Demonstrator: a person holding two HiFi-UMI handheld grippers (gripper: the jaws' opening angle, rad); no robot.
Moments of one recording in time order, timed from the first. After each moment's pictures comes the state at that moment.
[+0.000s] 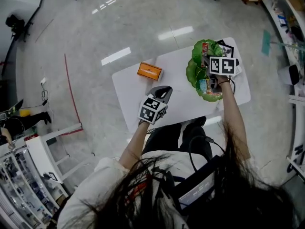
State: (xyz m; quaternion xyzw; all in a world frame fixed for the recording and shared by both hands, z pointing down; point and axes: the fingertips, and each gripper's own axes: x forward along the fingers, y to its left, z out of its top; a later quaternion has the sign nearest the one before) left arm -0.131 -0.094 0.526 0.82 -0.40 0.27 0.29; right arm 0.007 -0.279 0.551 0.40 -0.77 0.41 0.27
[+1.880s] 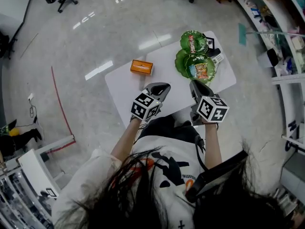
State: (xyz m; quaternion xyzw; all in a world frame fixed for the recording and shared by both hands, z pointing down) left arm -0.116 -0.024 0.430 0.90 -0.29 0.20 0.25; right arm -0.016 -0.046 0.414 0.50 -0.77 0.38 0.08
